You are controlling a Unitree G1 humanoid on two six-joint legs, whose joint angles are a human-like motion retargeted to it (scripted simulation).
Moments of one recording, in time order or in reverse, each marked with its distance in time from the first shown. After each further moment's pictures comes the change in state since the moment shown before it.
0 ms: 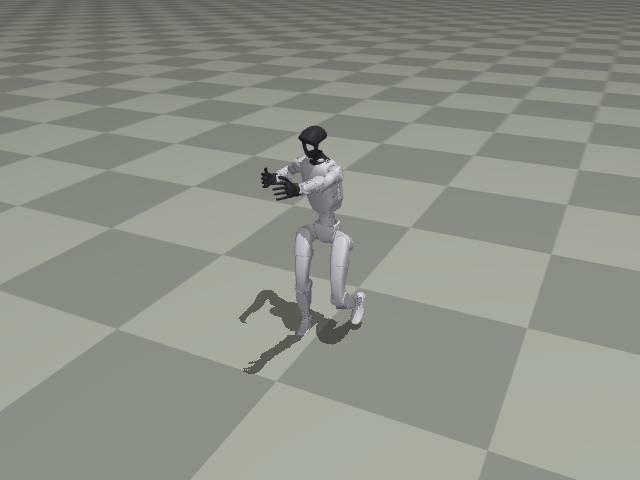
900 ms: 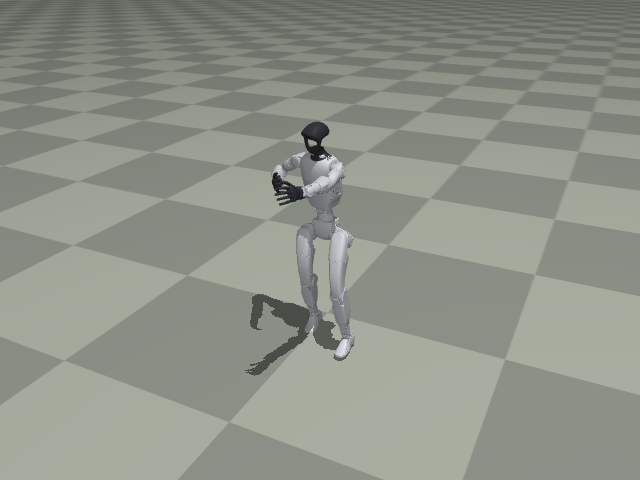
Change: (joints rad) left arm 0.116 -0.057 0.028 -0.068 0.083 -0.027 -0.030; right arm -0.222 0.011 0.397 0.035 -0.030 0.037 0.083; waist 0.133 -0.133 -0.016; left_leg 0.002 -0.016 0.065 -0.839 0.160 -0.088; right_leg 0.220 -0.108 -0.012 -0.223 0.174 0.120
